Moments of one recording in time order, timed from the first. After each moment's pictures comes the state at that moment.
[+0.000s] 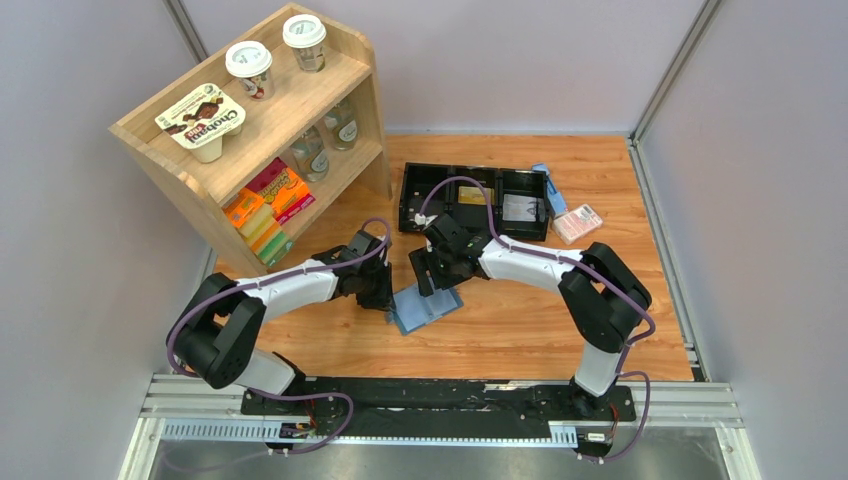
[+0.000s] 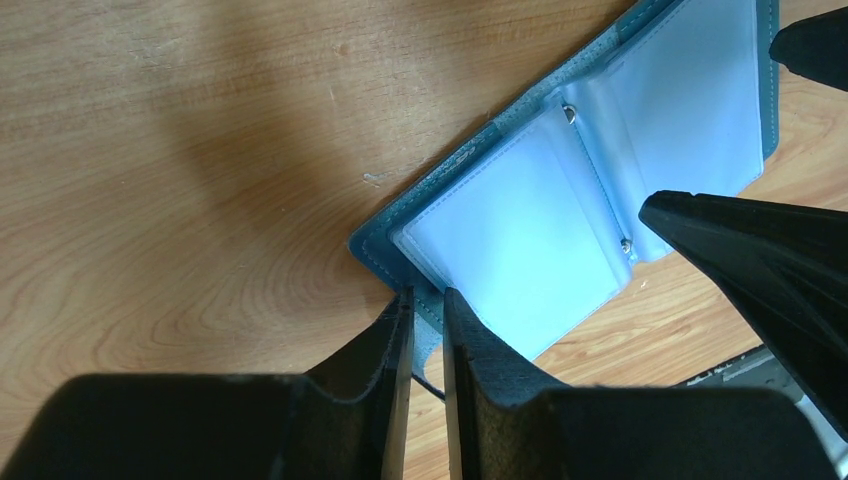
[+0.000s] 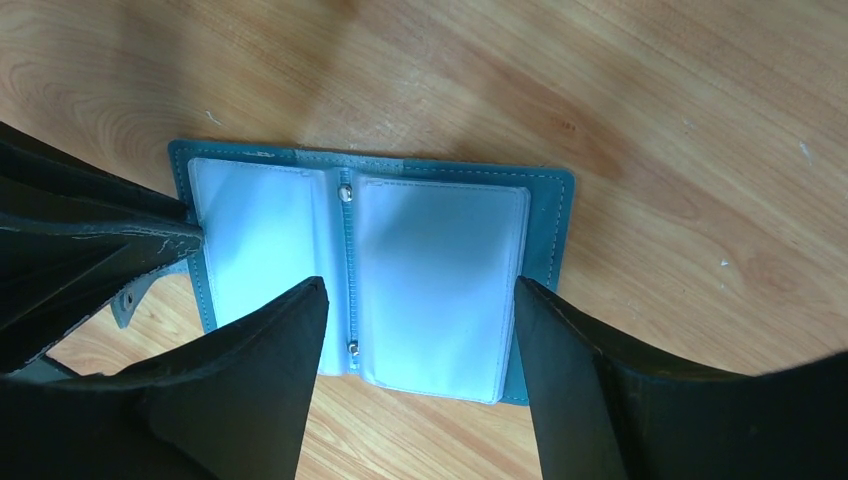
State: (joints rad) left arm -0.61 1.45 0.69 -0.34 0.18 -0.59; right arm 0.84 1.78 1.15 -0.39 -0.06 0.39
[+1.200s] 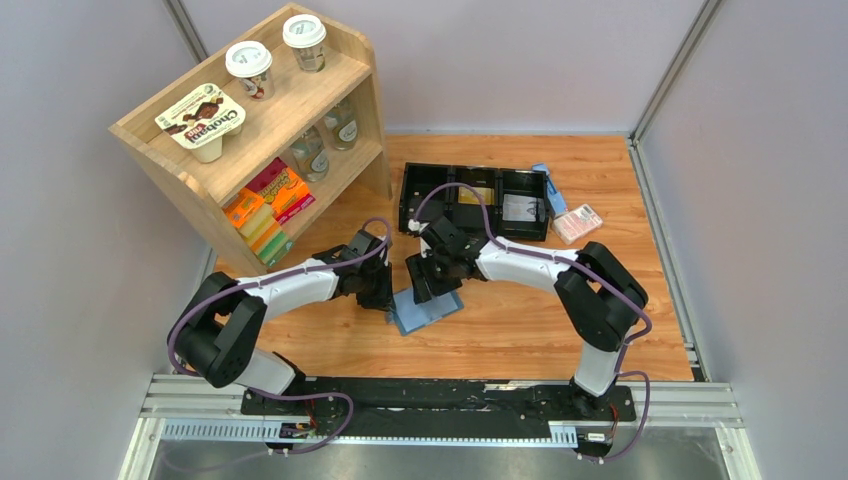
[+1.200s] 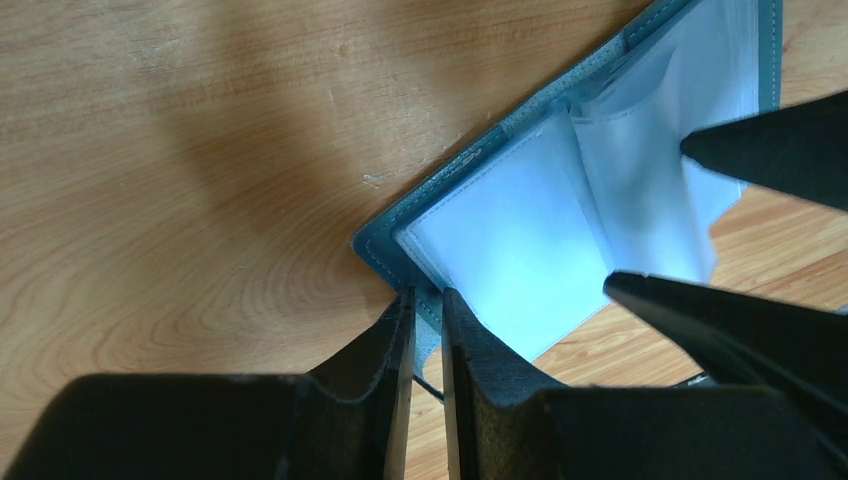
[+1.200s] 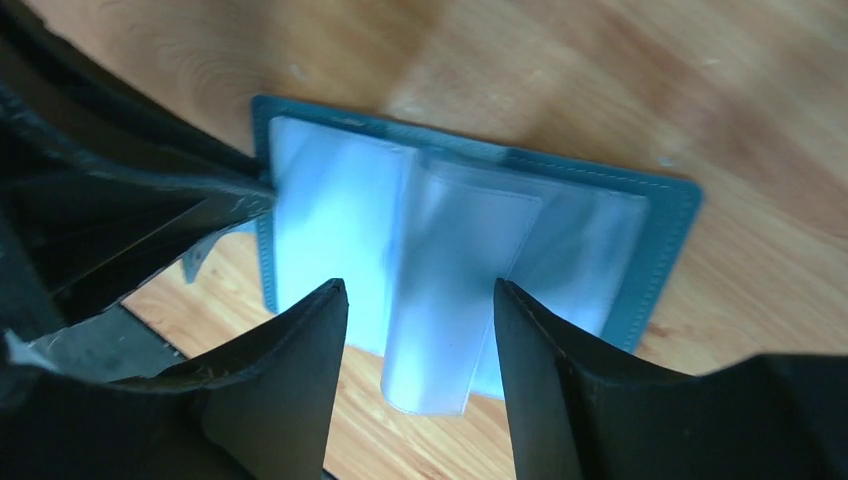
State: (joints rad) left arm -0.61 1.45 0.70 -0.35 0.18 -0.59; right arm 0.85 1.80 1.15 -0.39 -0.19 0.39
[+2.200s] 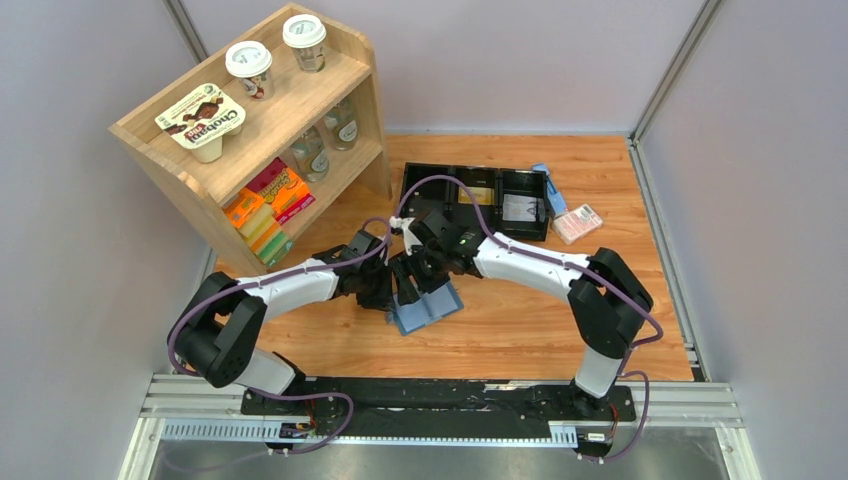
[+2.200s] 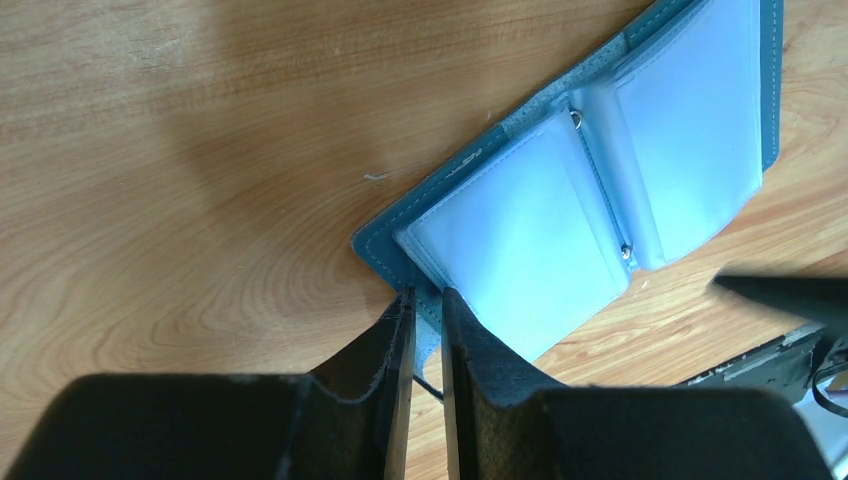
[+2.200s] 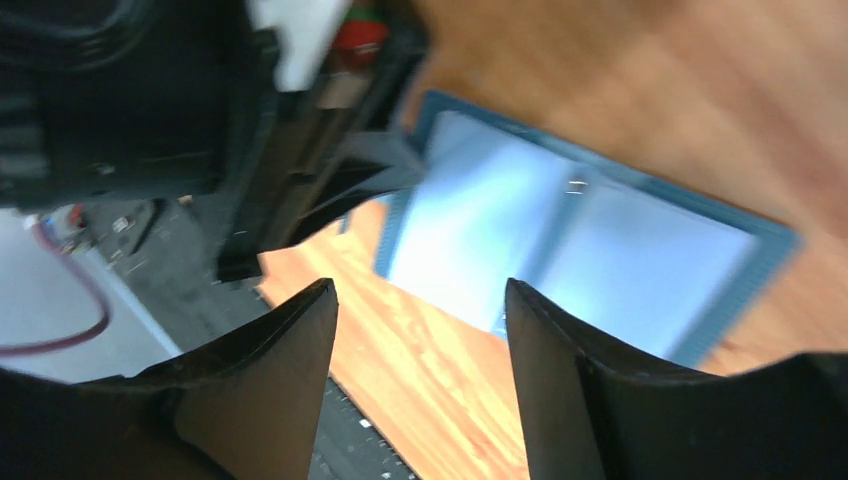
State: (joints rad) left arm -0.61 1.45 0.70 -0.35 0.18 -0.59; right arm 0.90 1.77 1.26 -0.46 -0.37 0.31
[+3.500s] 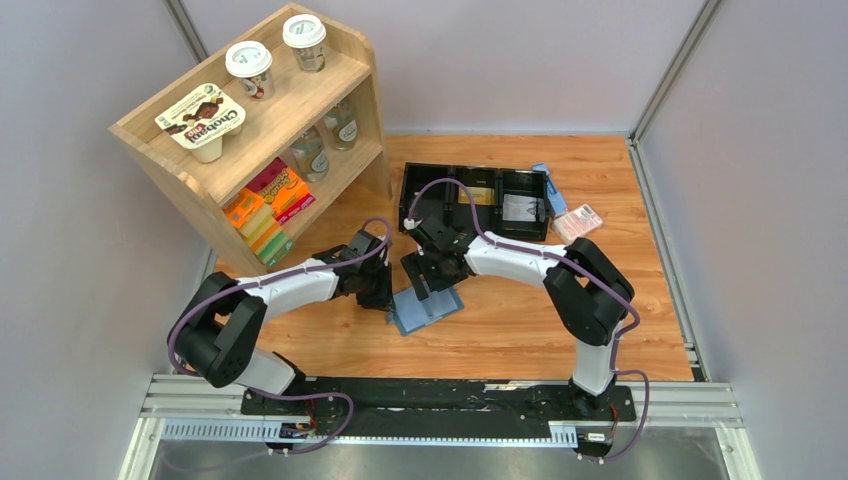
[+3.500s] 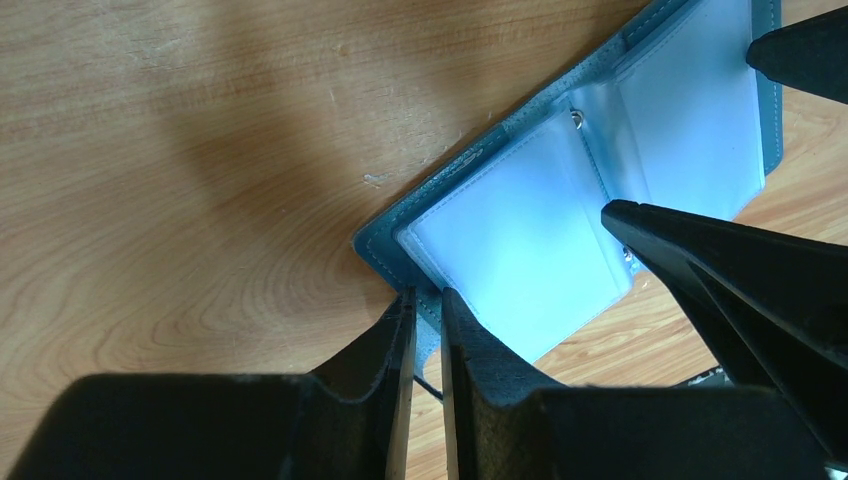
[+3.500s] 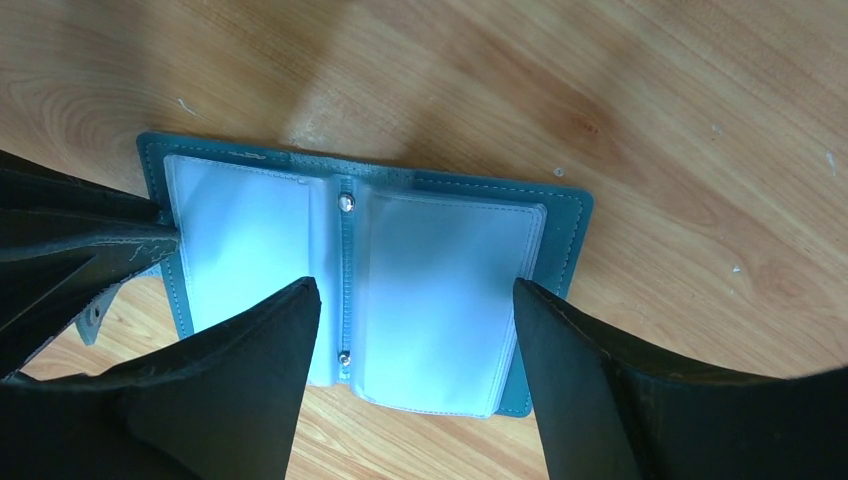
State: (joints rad) left arm -0.61 1.45 0.70 -0.35 0.18 -0.59; right arm 0.87 1.87 1.25 -0.52 -0.02 0.35
